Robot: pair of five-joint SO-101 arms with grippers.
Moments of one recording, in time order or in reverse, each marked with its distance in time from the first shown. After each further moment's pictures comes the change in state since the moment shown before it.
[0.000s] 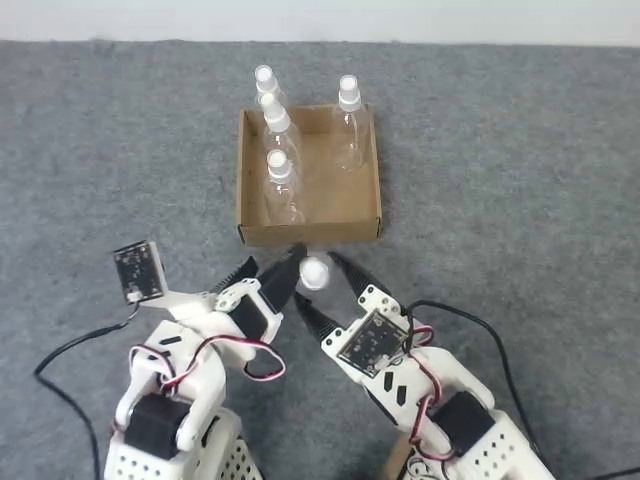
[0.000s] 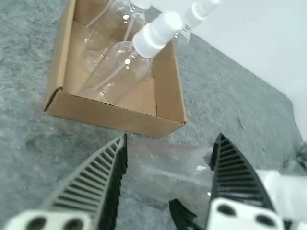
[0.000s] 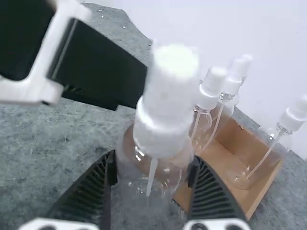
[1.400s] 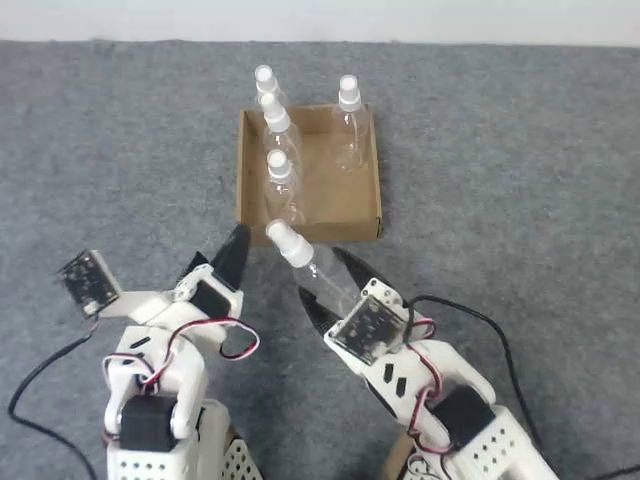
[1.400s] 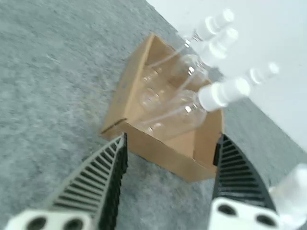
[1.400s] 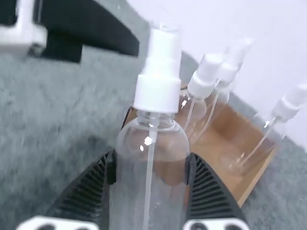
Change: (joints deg) left arm -17.2 0.0 0.3 0.0 2.4; right arm 2.5 5.4 -3.0 -0.5 -0.3
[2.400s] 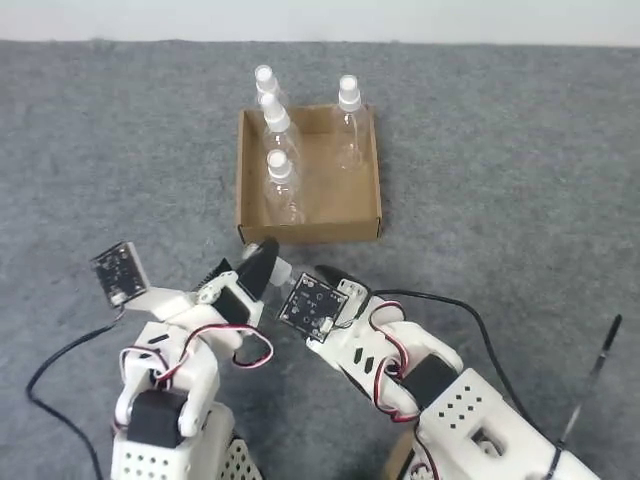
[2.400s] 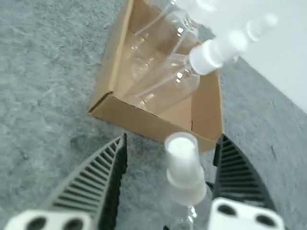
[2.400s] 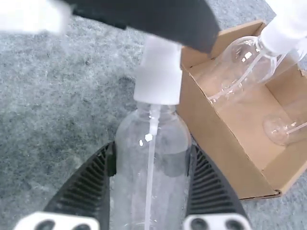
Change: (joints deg) left arm 6.2 0.0 3.1 0.0 -1.4; right arm -3.3 35.6 -10.3 -6.5 4.5
